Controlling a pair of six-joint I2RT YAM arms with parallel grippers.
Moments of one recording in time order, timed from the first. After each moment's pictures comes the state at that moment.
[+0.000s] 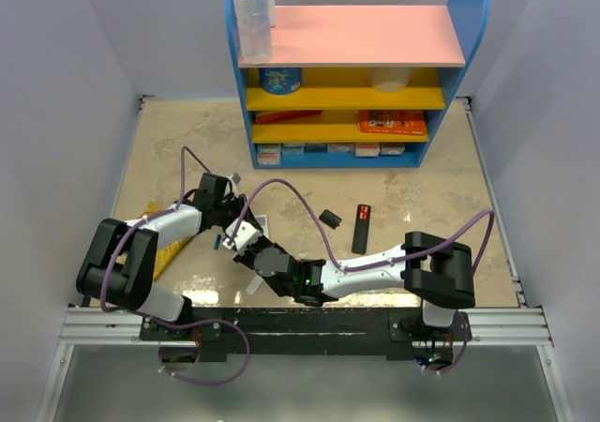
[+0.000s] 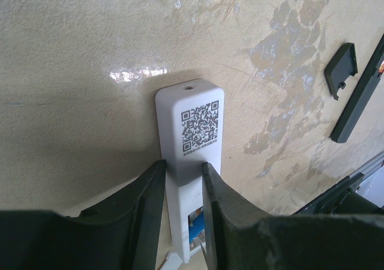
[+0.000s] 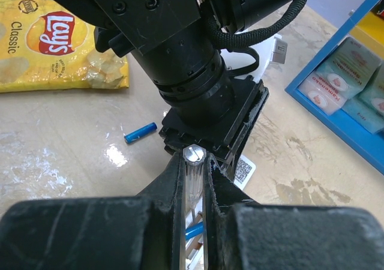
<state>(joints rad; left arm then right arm) -0.29 1.48 0.64 -0.17 0.39 -0.63 1.41 1.76 0.99 0.58 0.69 -0.11</state>
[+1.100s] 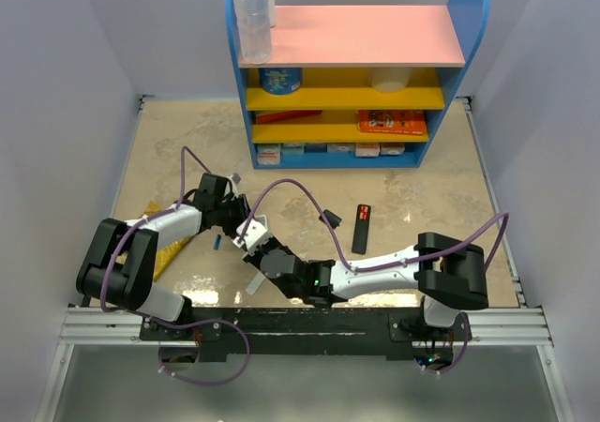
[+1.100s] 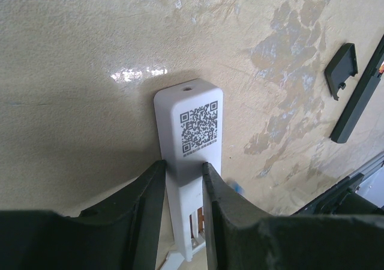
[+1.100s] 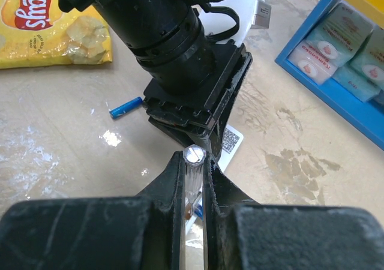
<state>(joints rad) -0.29 1.48 0.64 -0.17 0.39 -0.63 1.41 1.70 0.93 0.48 0.73 -0.03</state>
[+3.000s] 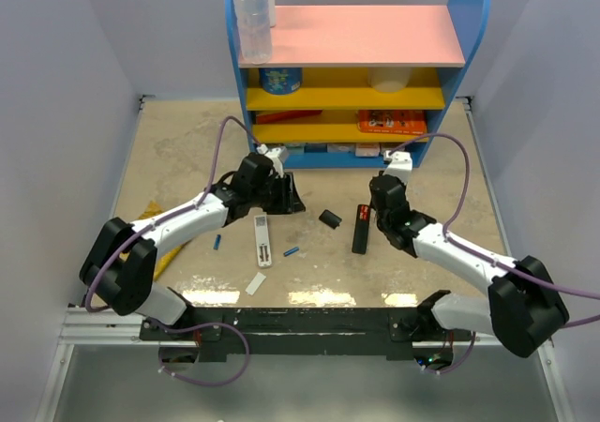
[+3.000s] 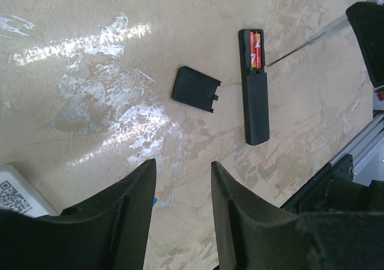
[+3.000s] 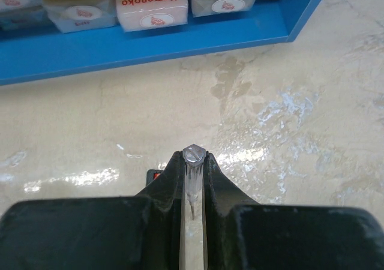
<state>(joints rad) -0.62 1.47 0.93 -0.16 0.23 -0.61 0.57 1.24 0.63 0.07 0.68 0.36</state>
